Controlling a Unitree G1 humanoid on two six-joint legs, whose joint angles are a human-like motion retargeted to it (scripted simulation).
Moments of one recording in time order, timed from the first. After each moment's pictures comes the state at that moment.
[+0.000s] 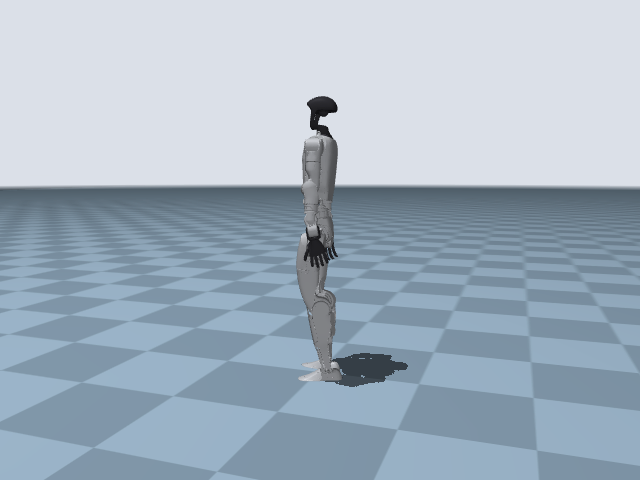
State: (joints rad) left arm 0.04 0.08 0.35 1.60 0.20 0.17 -0.14; right arm -0.01 -0.14 -0.21 1.64 -0.81 0.00 0.05; waist -0.04 0.02 -0.13; left_leg -0.03 -0.05 0.22 0.06 -0.10 0.03; right_leg -0.05 0.00 -0.30 0.02 -0.09 -0.01
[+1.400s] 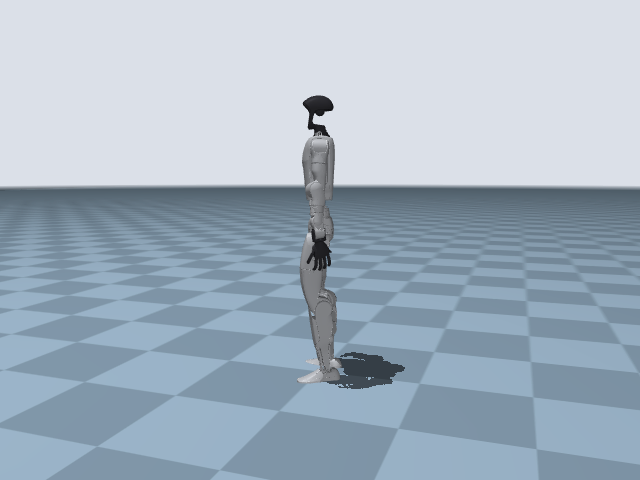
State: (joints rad) left arm -0.05 0.13 0.38 1.61 0.08 0.17 -0.07; right arm 0.03 -0.20 -0.27 1.61 -0.82 -0.05 0.01; waist 0.05 -0.05 -0.06; left_leg -0.05 -0.04 0.29 0.06 -0.07 0.03; right_leg 0.03 -0.14 -0.52 -0.01 -0.04 0.09
